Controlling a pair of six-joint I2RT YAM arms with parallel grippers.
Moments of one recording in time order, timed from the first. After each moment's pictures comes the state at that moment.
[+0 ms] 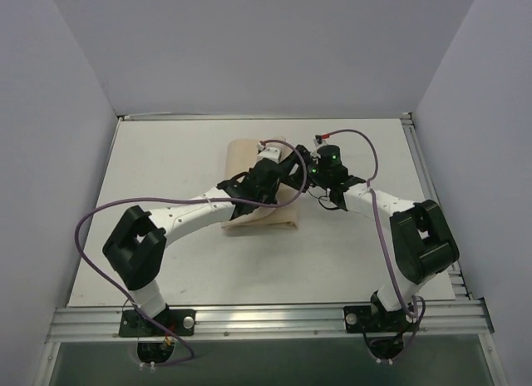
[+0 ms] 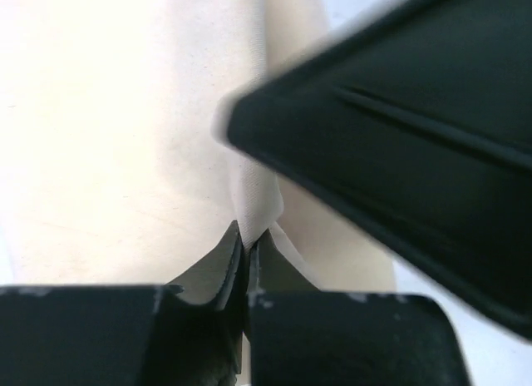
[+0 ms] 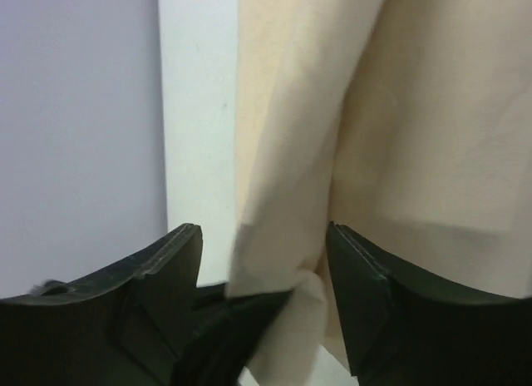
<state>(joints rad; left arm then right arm) -0.87 1.74 1.28 -0.27 -0.39 -0.46 0.42 1.64 0.92 0.29 -0.36 1.01</state>
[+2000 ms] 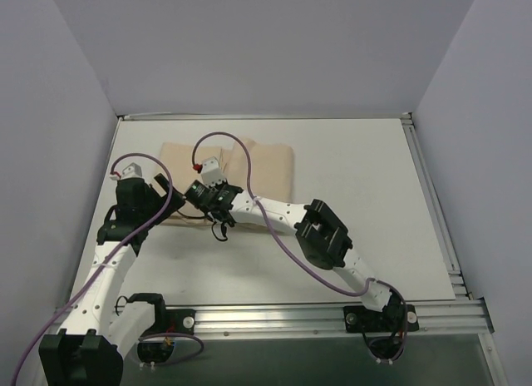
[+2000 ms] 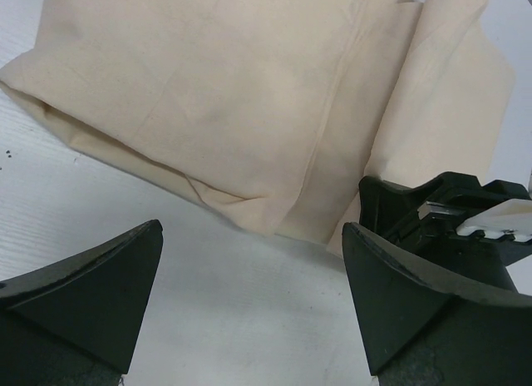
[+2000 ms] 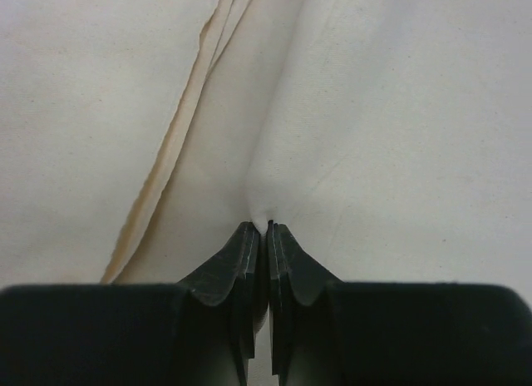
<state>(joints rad) -0.05 0.93 0.72 -0.45 0.01 -0.67 1.07 2.34 1.98 -0.62 0.75 0.50</state>
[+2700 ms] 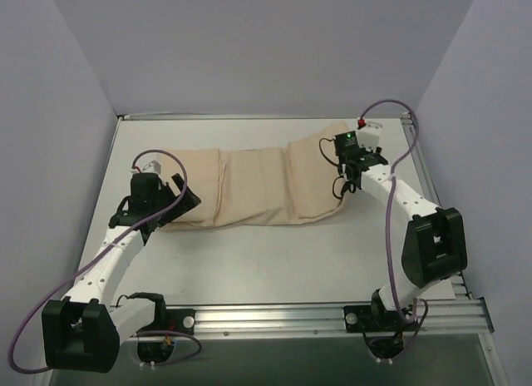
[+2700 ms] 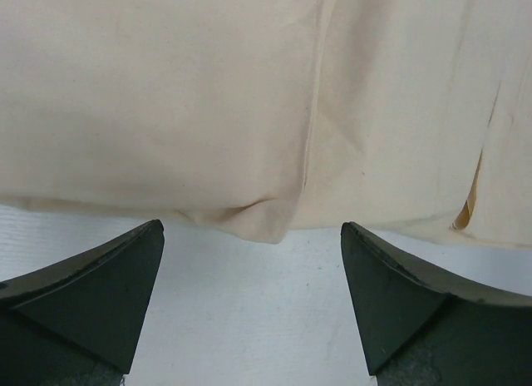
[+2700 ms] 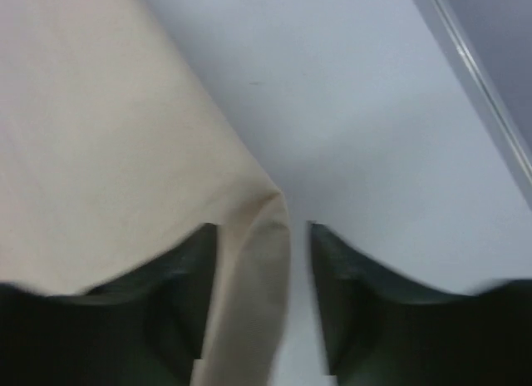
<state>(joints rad) -0.10 1.06 0.72 -0.38 0.11 -0.64 0.36 1.59 1.18 -0.45 0.70 0.49</state>
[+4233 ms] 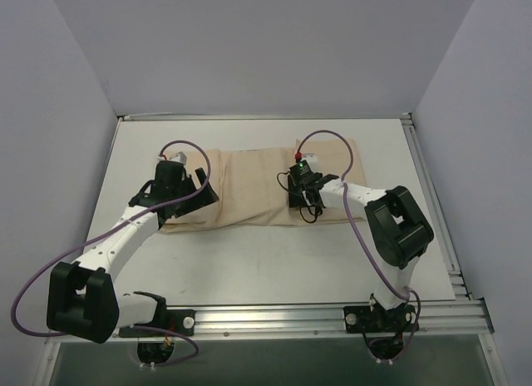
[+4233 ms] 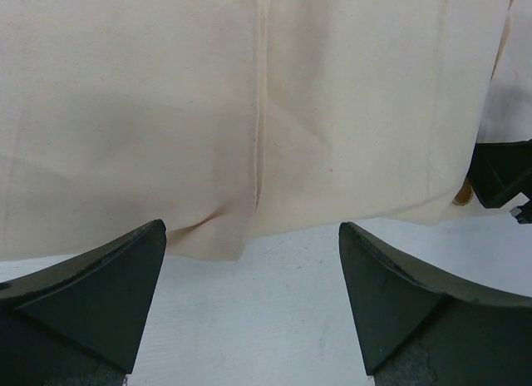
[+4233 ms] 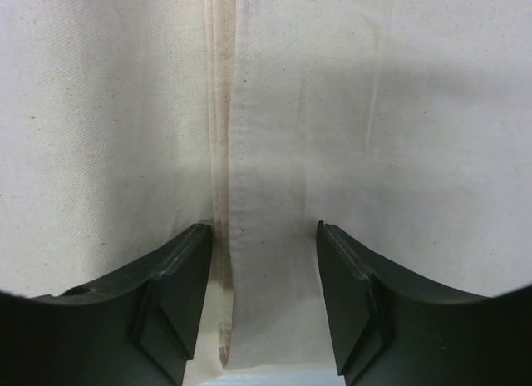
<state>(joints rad) -0.28 1.28 0.86 -0.38 0.07 -0.62 0.56 1.81 1.06 -0.26 0.30 0.42</state>
